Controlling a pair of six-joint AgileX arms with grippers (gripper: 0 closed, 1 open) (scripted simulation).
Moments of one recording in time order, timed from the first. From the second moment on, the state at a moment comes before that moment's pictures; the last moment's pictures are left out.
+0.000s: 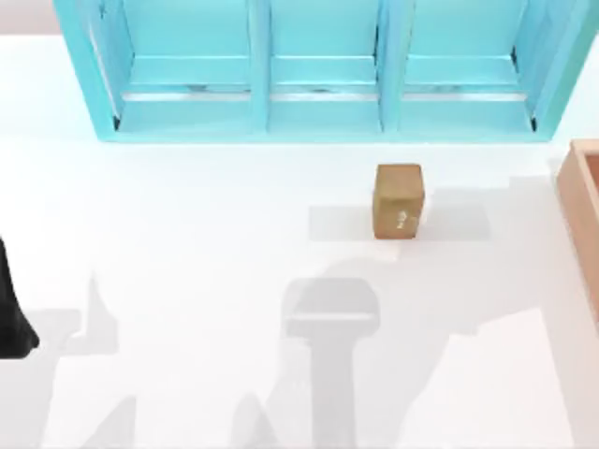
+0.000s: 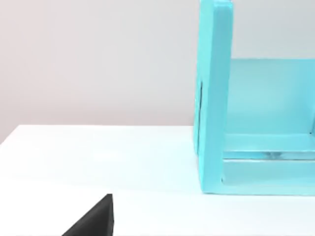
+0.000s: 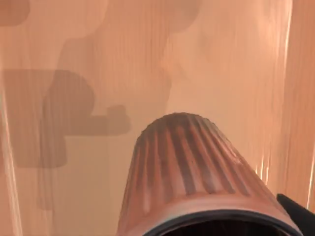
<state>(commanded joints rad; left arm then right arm) 0.00 0.00 0.00 0.00 0.00 0.00 -0.36 1.99 1.91 -1.38 -0.06 -0.33</state>
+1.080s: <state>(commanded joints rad) 0.00 0.00 0.00 0.00 0.00 0.00 0.03 1.96 1.77 -1.42 0.02 0.04</state>
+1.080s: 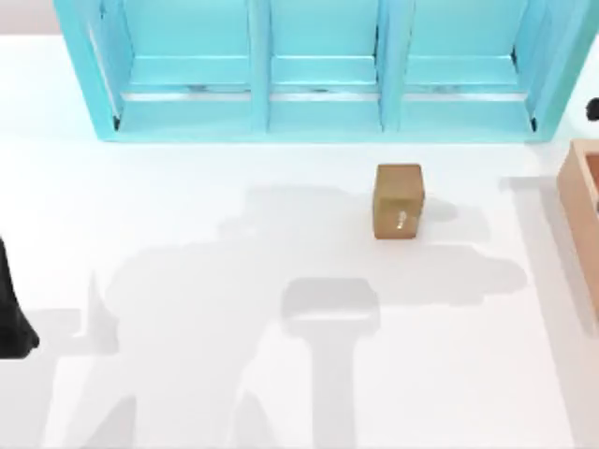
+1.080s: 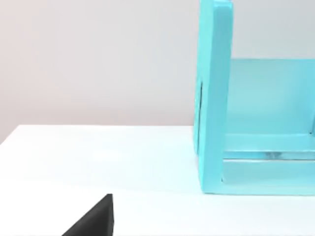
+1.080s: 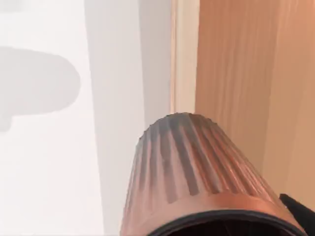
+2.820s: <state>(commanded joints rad) 0.00 0.00 0.00 0.00 0.00 0.00 0.87 1.83 1.19 -0.94 0.06 0.90</state>
